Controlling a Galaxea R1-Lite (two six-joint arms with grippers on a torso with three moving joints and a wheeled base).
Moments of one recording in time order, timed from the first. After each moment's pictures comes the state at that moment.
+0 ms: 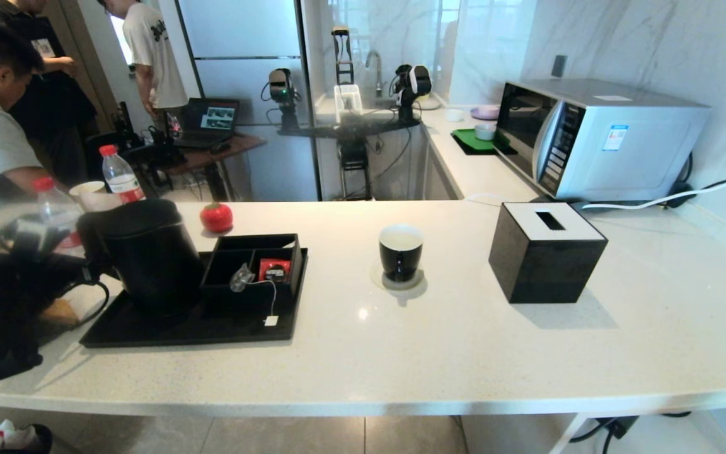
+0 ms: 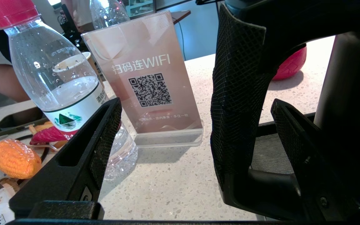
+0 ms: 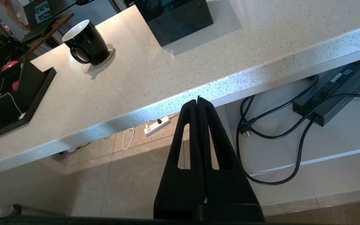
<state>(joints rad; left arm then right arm) 0.56 2.43 -1.04 -1.52 -0.54 0.17 0.00 0.00 -0.07 0.19 0.03 0.43</state>
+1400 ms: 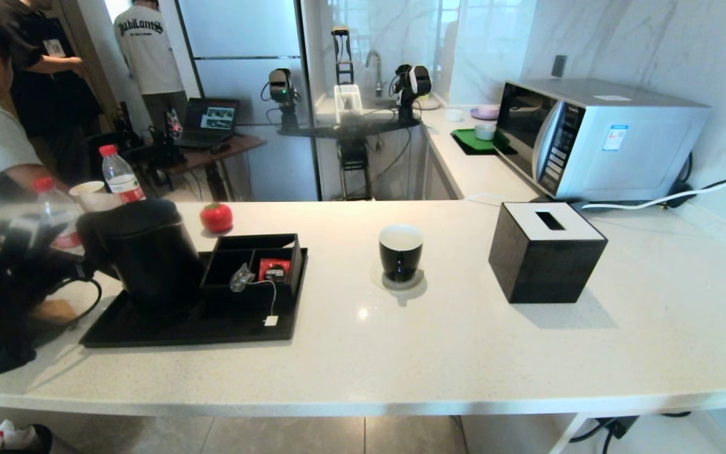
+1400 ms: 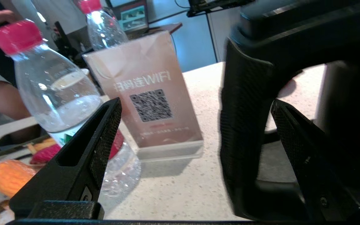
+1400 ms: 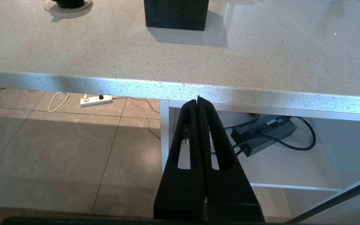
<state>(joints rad) 0.59 2.43 -1.09 -1.52 -0.62 0.16 0.00 0.00 -0.07 0.19 0.03 -0.06</state>
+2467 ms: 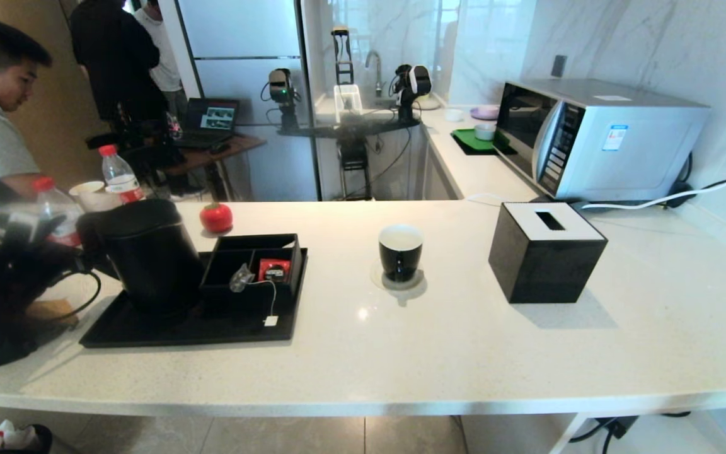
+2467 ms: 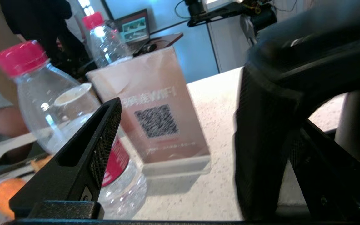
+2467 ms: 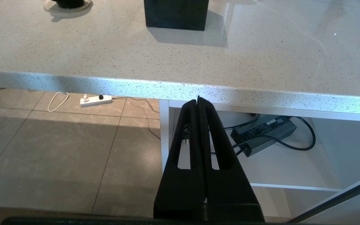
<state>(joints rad) 0.59 2.47 -1.18 -1.51 -0.63 0.16 0.00 0.00 -0.07 0.19 0.03 -0.06</state>
